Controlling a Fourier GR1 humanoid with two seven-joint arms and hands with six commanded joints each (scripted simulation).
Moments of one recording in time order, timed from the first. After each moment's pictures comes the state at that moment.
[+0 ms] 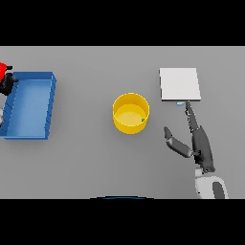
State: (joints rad) left arm -0.59 0.84 -0.55 -1.15 0.08 0.51 0.58; right arm 0.12 -0.07 0.13 -1.67 0.25 -0.04 -0.15
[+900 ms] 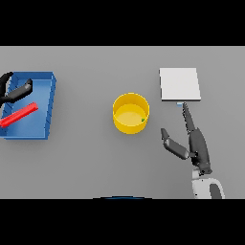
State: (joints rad) left arm -0.54 0.94 -0.63 -1.26 0.25 0.26 0.58; right arm 0.13 -0.05 0.15 -1.69 0.28 -0.05 -0.12
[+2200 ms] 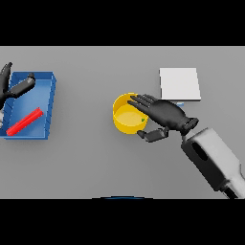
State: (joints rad) left arm -0.58 0.90 -0.62 -1.23 0.25 0.29 0.51; right arm -0.43 -0.38 0.48 -1.45 0.72 0.33 -0.10
